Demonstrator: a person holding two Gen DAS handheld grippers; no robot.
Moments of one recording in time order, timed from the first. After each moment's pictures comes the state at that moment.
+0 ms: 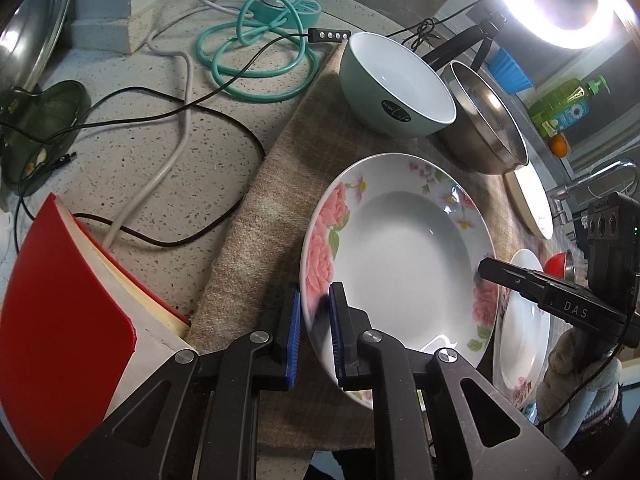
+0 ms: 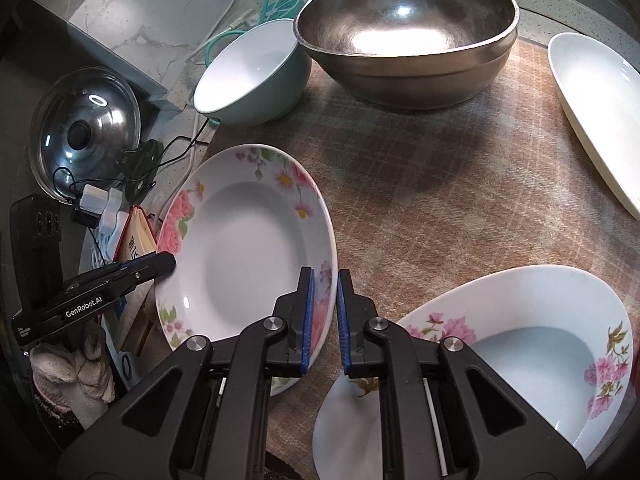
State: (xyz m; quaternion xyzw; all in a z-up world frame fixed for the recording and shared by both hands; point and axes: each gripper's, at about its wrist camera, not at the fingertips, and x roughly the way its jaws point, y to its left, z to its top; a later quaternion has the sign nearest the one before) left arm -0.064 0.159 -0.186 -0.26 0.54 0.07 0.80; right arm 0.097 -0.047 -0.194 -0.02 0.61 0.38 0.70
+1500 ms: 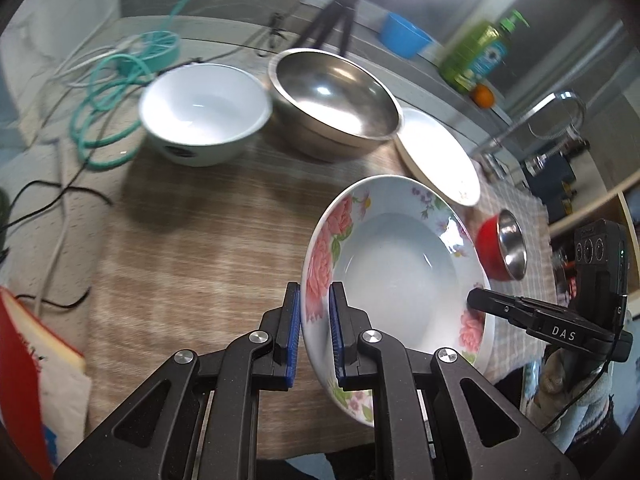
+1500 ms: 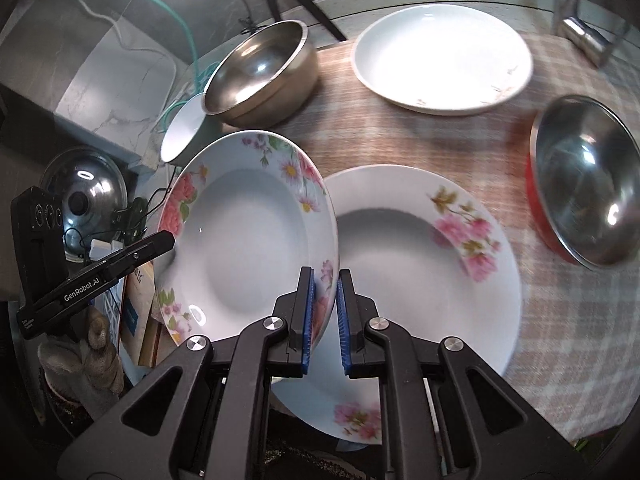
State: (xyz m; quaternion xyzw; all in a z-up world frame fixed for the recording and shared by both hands) left arm -0.014 0.065 -0.143 -0.19 0.52 -0.05 0.83; right arm 0.079 -0.185 -0.157 0.09 0.61 0.28 0.74
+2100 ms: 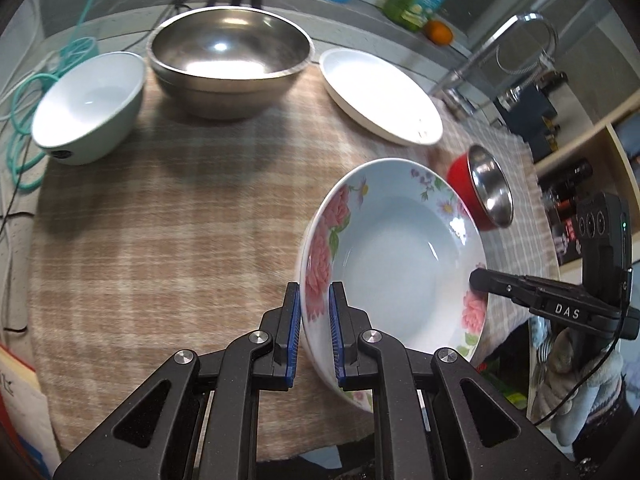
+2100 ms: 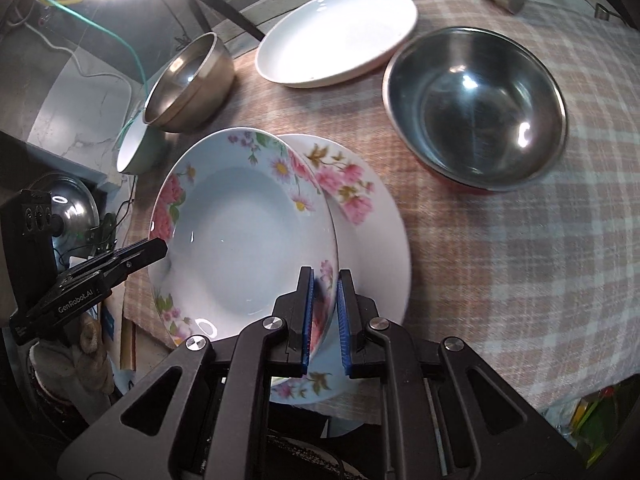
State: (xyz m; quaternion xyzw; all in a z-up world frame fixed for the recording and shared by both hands) left arm -0.002 -0.002 -0.158 -0.13 0.56 -0.12 0.81; right arm 0.065 -0.254 -0.174 0.11 0.62 0.21 0.75
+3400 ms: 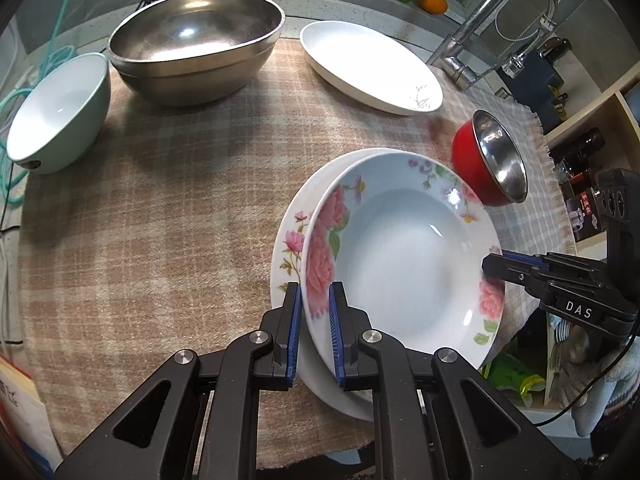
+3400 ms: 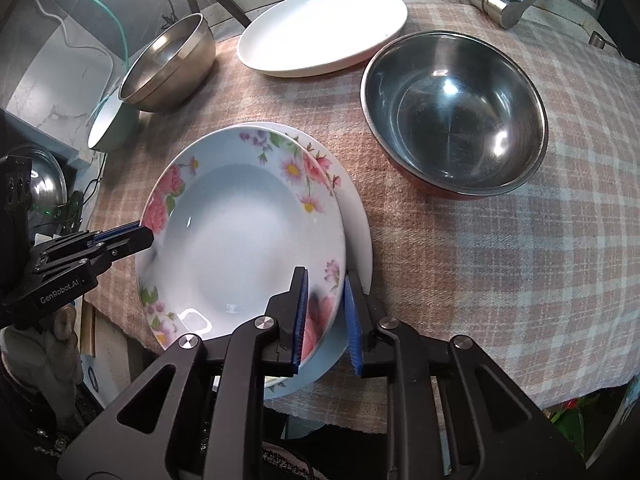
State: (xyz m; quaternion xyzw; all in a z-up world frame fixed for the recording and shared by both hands) left arm 0.007 -0.024 -0.168 -0.09 0.59 -0.12 0.80; right arm 0.064 -0.251 -0.175 0.03 0.62 0.19 0.76
